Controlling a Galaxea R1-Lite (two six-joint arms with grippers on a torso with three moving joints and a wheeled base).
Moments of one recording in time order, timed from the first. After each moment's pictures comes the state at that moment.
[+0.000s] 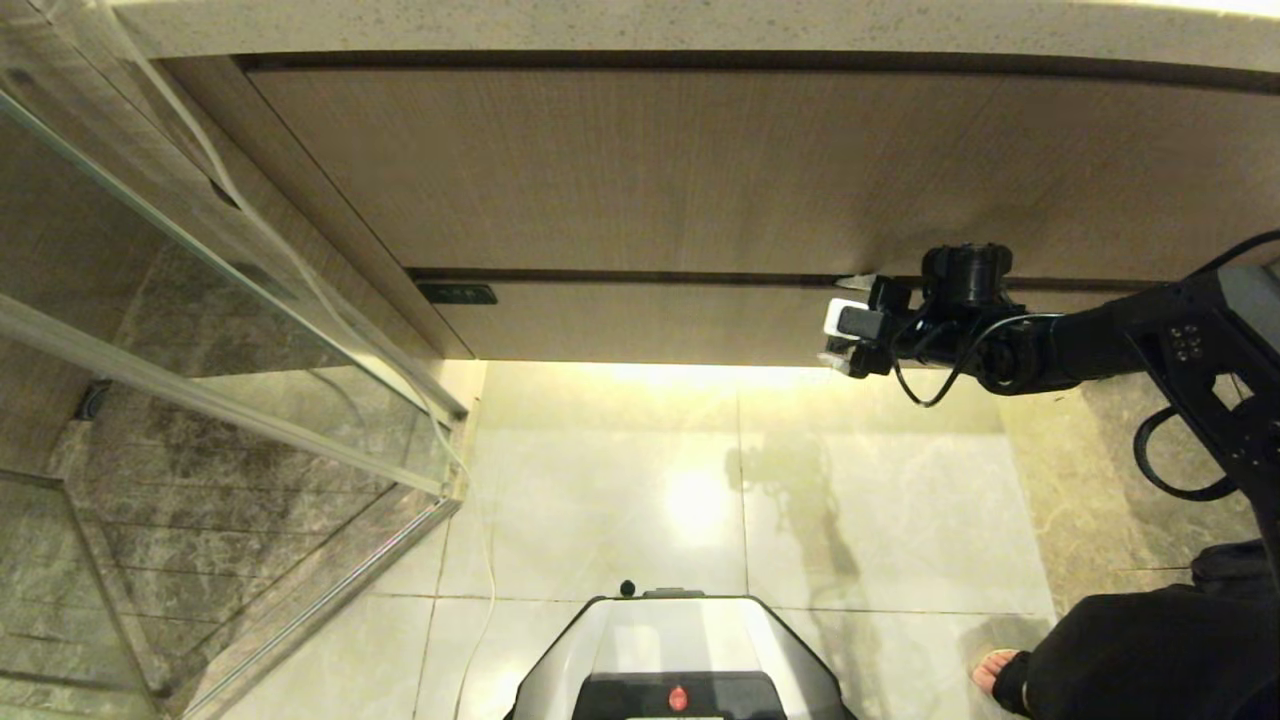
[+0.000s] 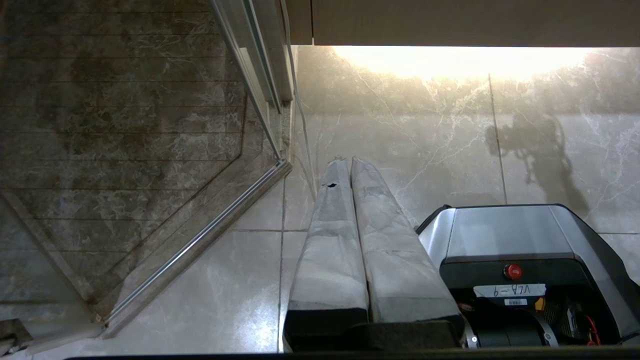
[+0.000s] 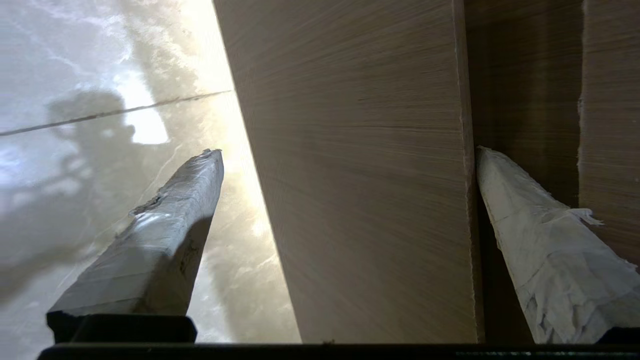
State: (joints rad) left arm 0.00 0.00 0.00 0.00 0.00 0.00; right arm 0.09 2.37 -1.66 -0.34 0.29 -1.31
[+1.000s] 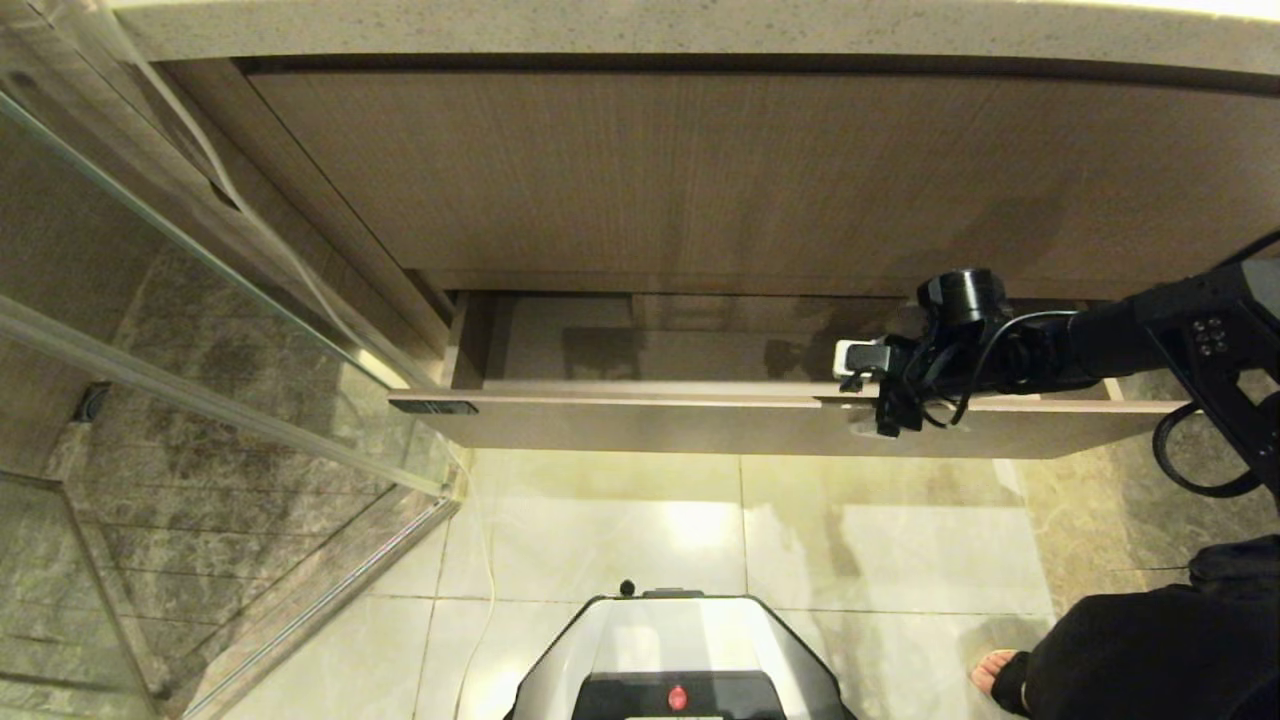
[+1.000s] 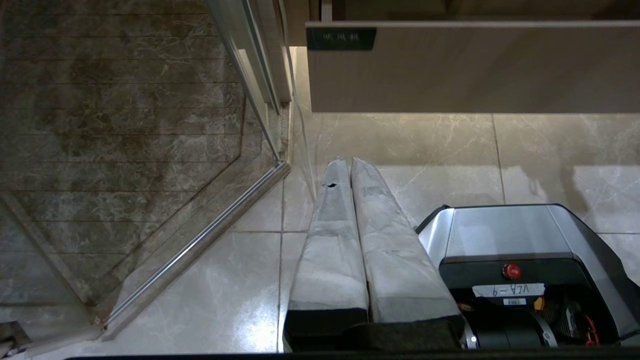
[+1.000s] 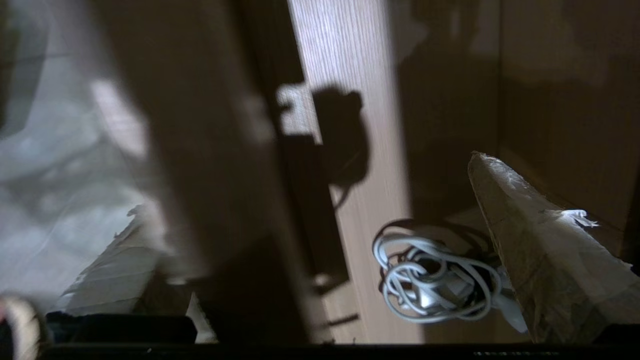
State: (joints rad) left arm 0.00 0.00 0.00 0.00 0.00 0.00; right arm 0.09 2.32 -1.63 -0.02 0.18 -1.27
